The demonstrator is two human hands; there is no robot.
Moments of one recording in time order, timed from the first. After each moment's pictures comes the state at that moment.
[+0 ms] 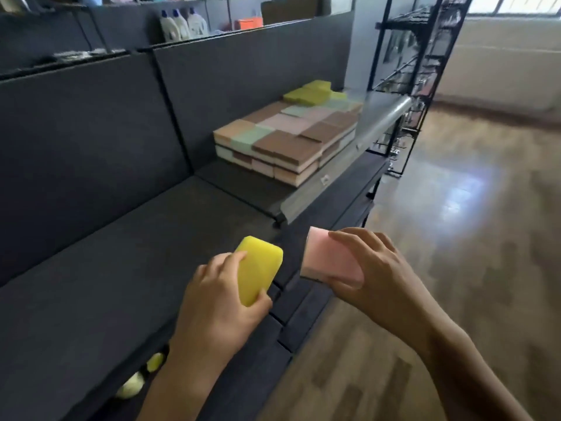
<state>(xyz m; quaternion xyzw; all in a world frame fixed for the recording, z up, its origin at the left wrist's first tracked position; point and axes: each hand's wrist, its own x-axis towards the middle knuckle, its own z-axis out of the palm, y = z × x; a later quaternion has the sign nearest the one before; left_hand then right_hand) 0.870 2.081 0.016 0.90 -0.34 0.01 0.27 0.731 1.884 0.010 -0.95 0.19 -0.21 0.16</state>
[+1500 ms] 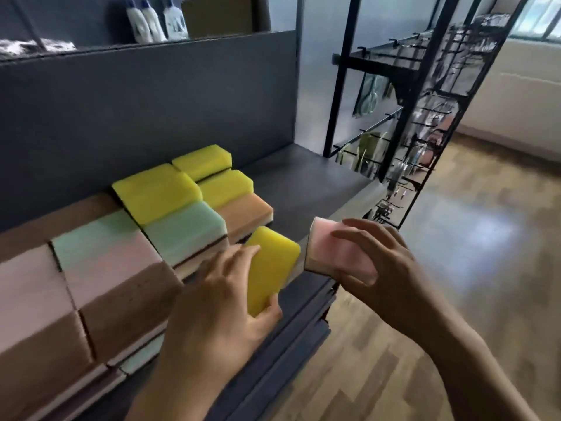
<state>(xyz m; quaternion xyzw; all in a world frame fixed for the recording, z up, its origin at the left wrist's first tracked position) 1.017 1.468 0.045 0.92 -0.33 0.07 0.21 0.922 1.240 0.017 -0.95 0.08 -0.24 0.18</state>
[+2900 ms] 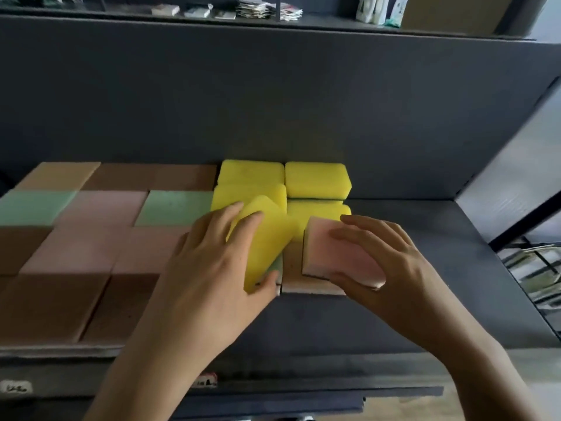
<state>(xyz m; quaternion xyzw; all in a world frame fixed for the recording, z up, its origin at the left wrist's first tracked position) 1.093 1.438 0.066 0.99 -0.05 0.10 0.13 1.149 1.193 0.026 -0.91 -0.28 -0.13 0.26</state>
